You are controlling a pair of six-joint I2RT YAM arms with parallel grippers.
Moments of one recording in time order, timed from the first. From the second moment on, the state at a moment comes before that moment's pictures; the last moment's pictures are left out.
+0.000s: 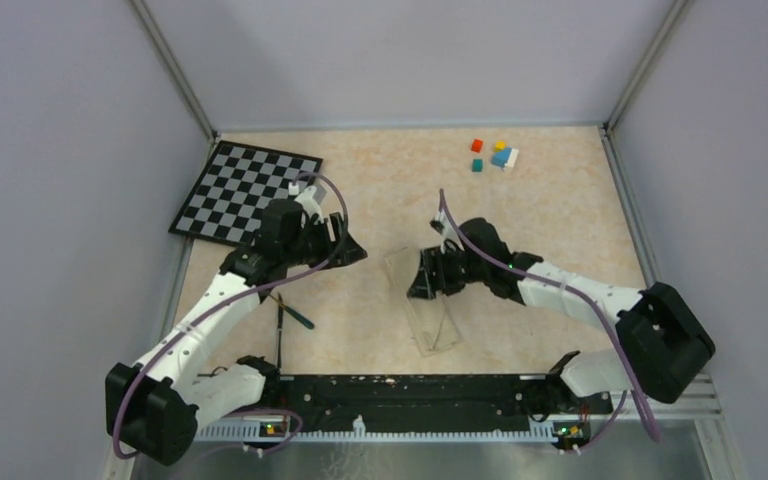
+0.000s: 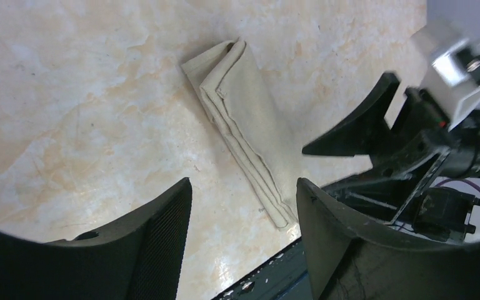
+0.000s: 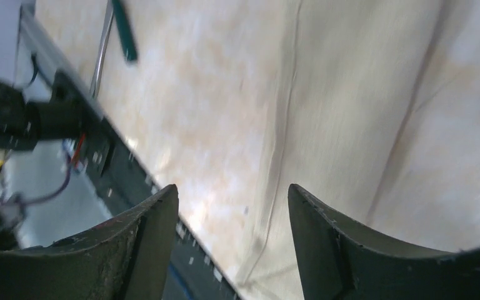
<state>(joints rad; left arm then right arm) -0.40 1.06 0.82 -0.40 0.35 -0.57 0.71 1.30 0.61 -0.04 -0.48 0.52</state>
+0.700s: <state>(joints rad) -0.40 0.92 0.82 -0.49 0.22 -0.60 1.00 1.84 1.21 -0.24 0.37 0.37</state>
